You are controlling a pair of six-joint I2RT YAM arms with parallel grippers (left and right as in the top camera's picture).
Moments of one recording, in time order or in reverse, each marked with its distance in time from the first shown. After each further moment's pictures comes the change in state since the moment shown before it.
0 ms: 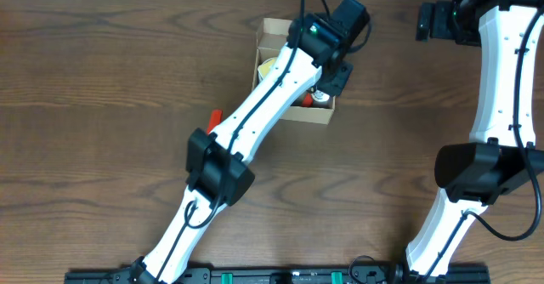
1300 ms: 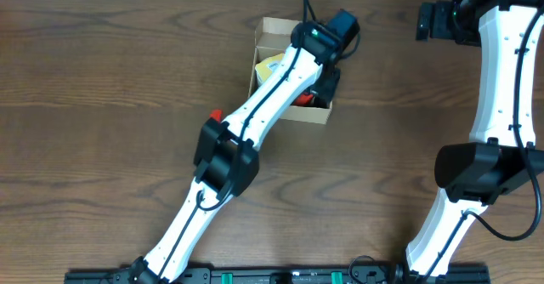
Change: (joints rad) left arm 0.029 0.078 0.000 0.008 -0.081 -0.050; right arm 0.000 0.000 0.000 0.000 0.000 0.000
